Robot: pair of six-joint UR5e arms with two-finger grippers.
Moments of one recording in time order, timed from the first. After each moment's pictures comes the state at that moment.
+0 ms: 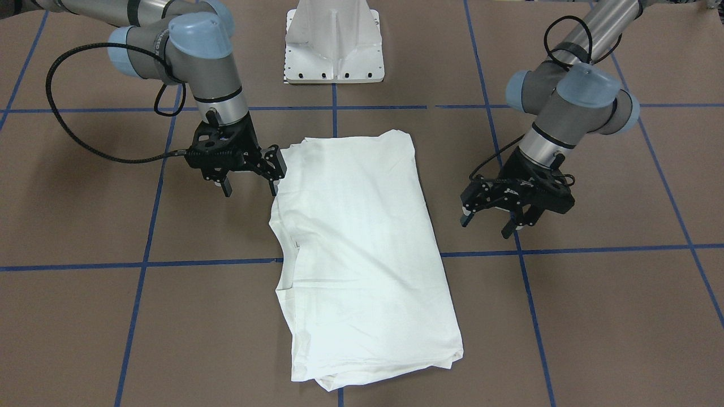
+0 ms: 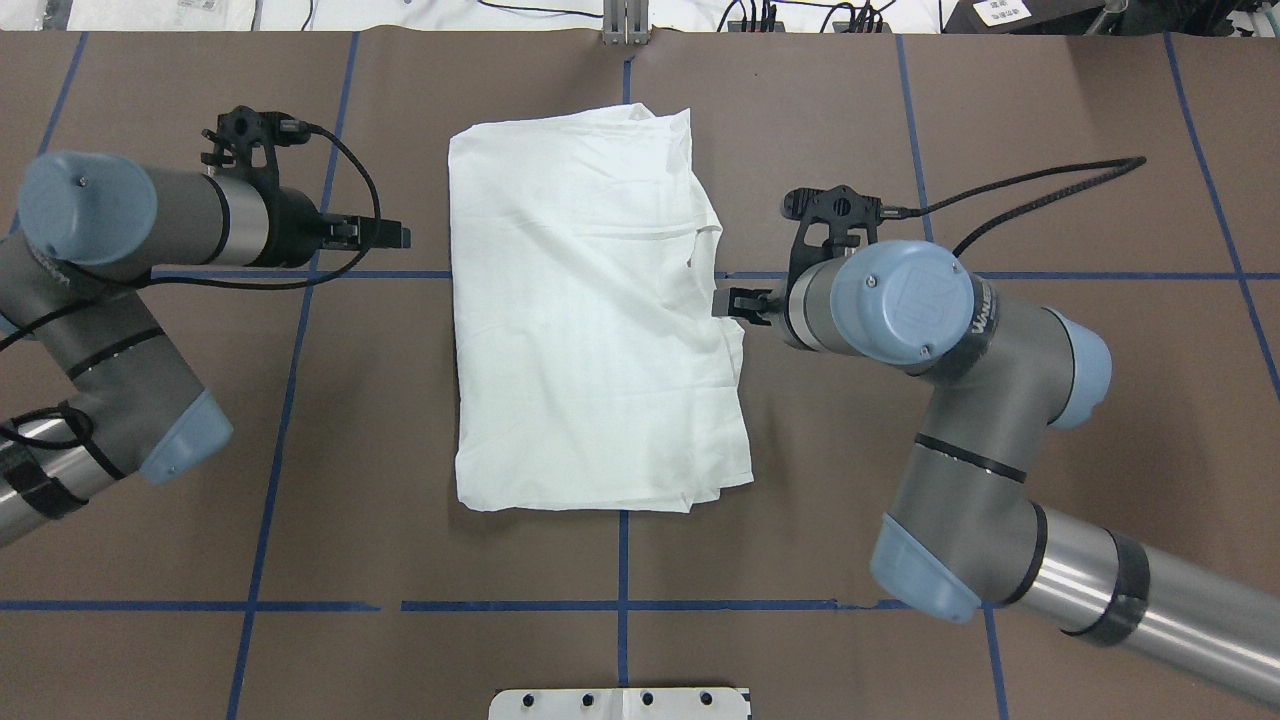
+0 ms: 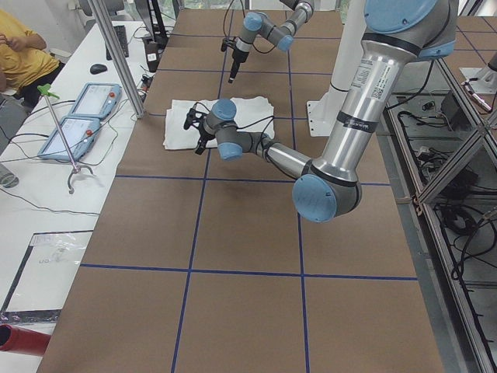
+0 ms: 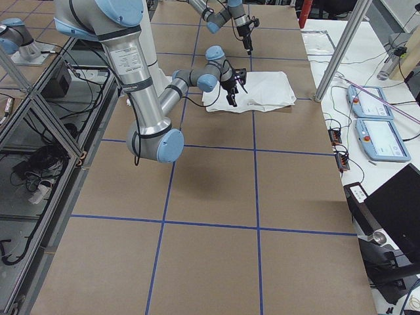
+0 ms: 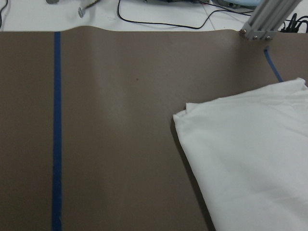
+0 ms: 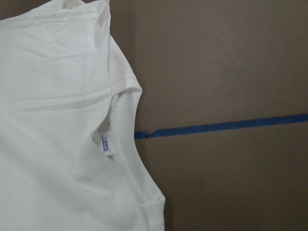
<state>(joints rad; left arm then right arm) -0.74 -1.90 -1.62 -2.42 -1.84 -1.12 0.50 -1.14 1.86 -1.36 1.55 1.35</state>
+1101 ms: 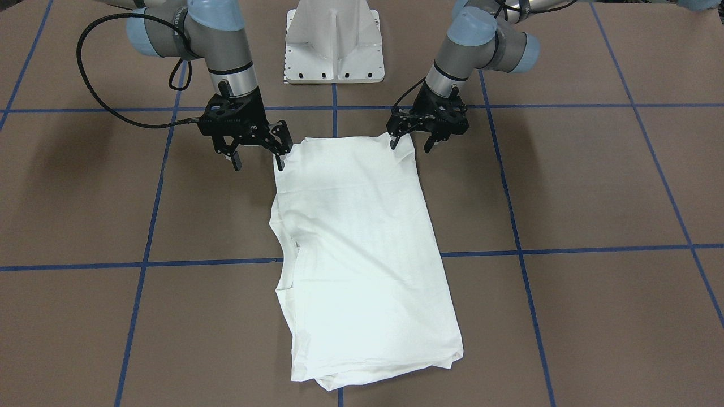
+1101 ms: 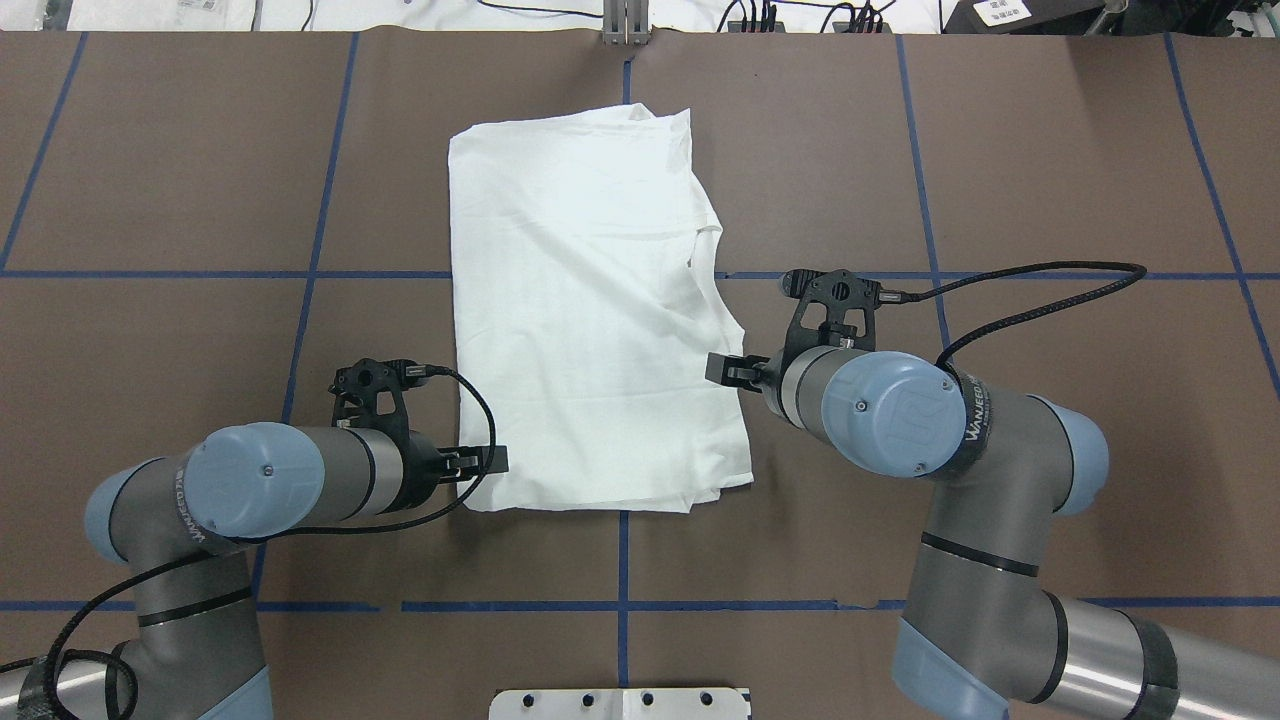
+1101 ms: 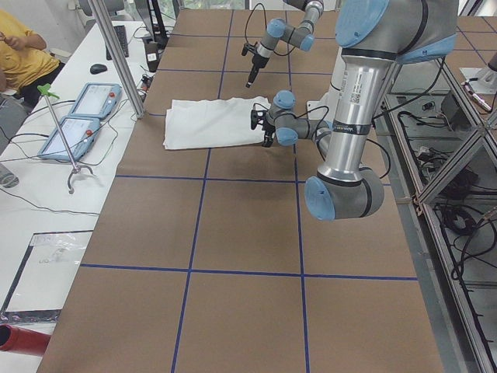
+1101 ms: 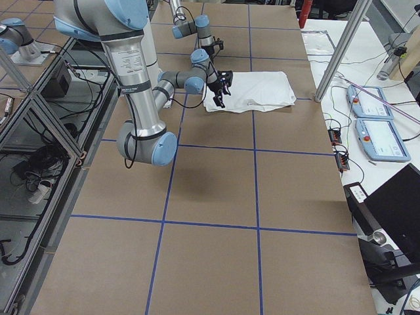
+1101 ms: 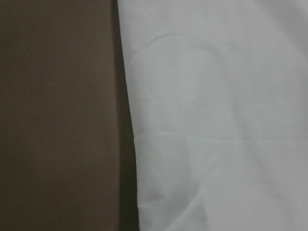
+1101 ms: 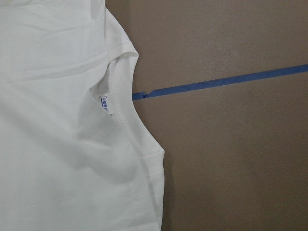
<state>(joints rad) -0.35 -1.85 -1.82 -2.13 -1.63 -1.45 0.41 -1.18 1.90 -1.36 1.45 1.43</state>
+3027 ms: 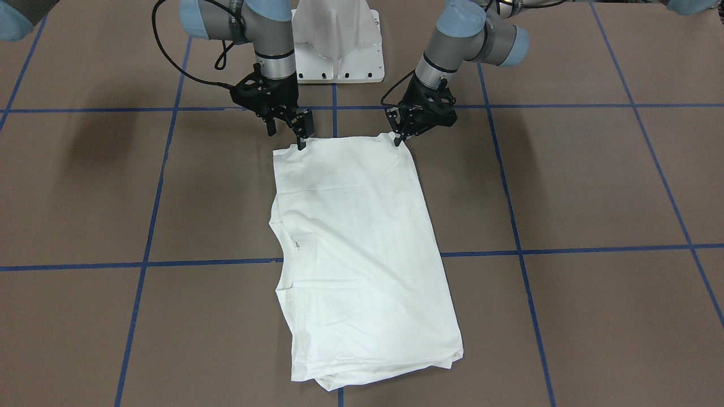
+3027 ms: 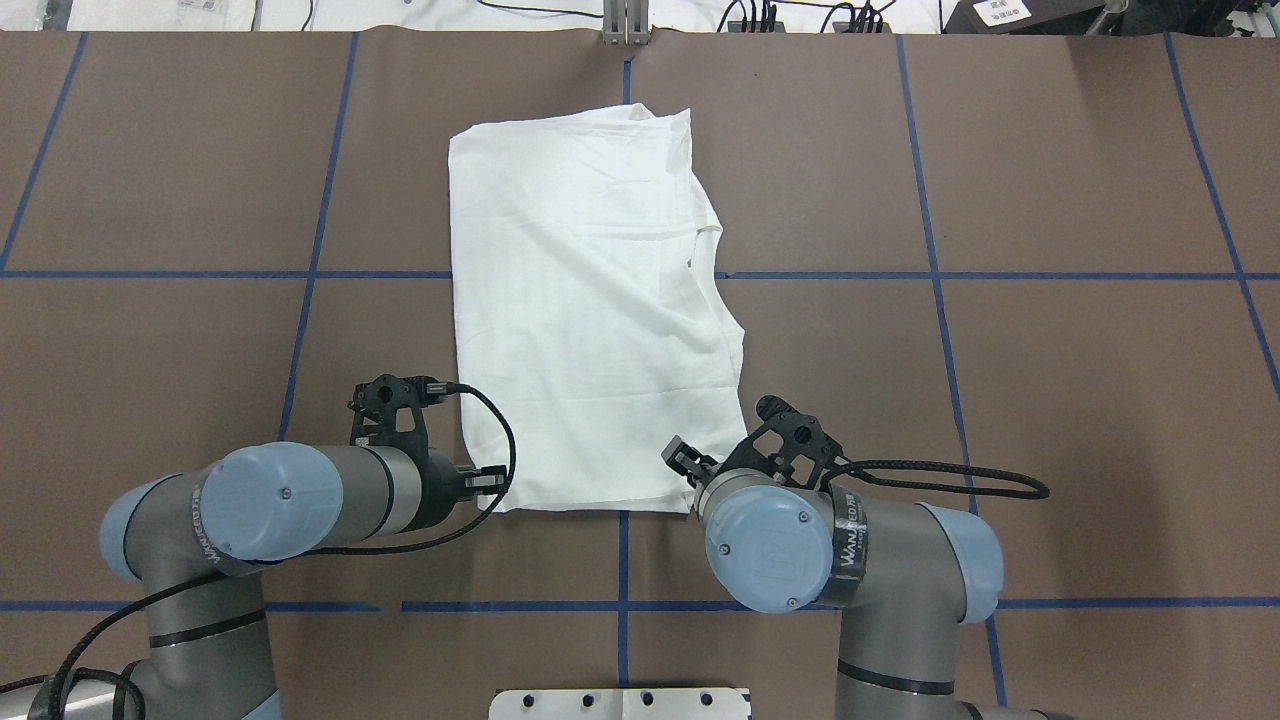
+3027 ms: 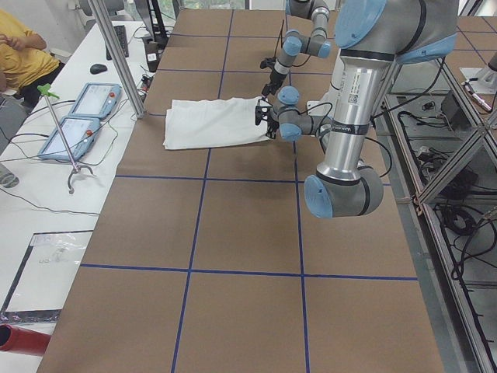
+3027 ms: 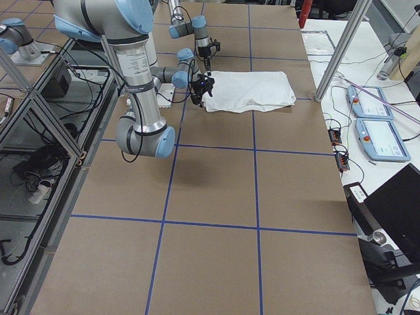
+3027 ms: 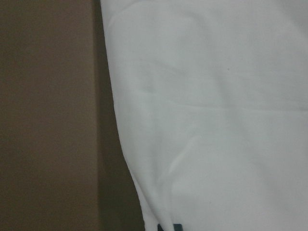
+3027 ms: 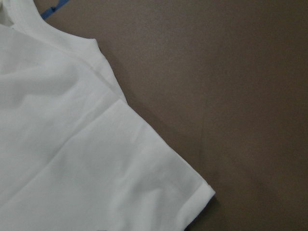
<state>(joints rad) -0.32 -1.86 -1.84 -2.11 -1.61 -1.45 0.21 -1.08 1.85 -1.56 1.39 2.11</state>
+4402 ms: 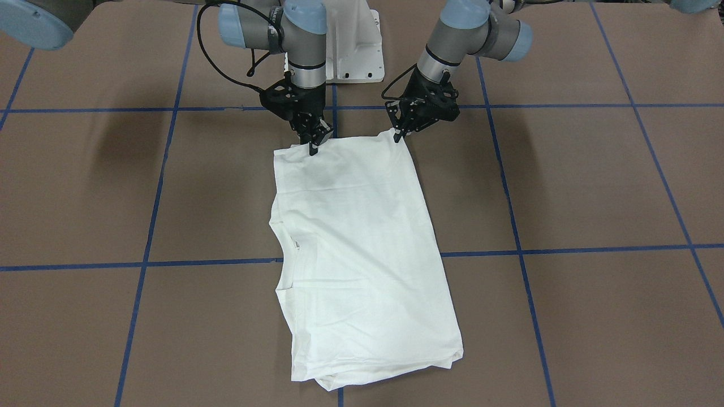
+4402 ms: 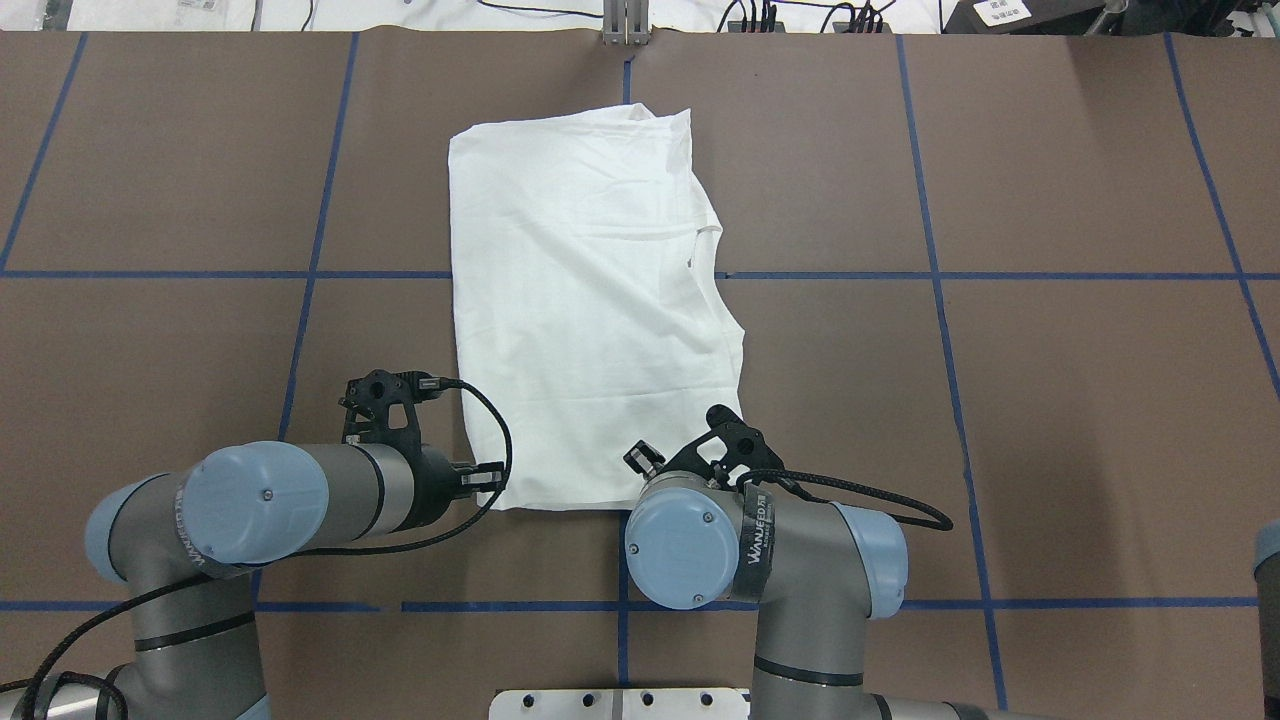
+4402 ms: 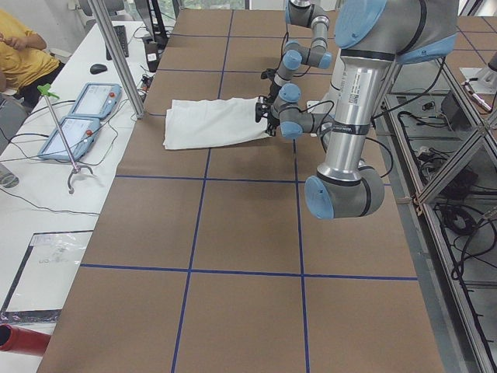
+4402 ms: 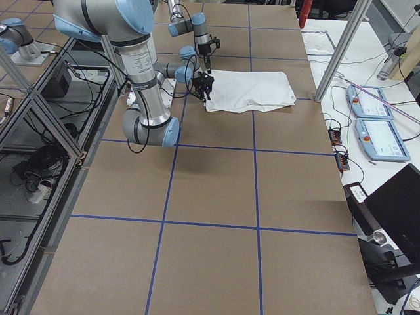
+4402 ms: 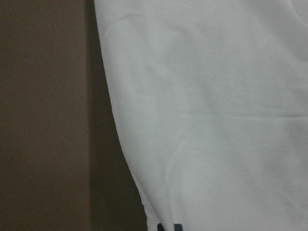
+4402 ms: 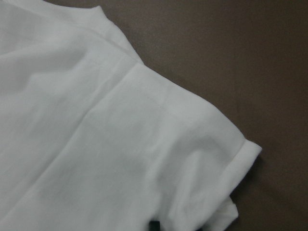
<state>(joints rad) -0.32 -1.85 -1.88 -2.11 -1.61 -1.45 0.21 -0.96 1.71 -1.57 1.38 2.23</state>
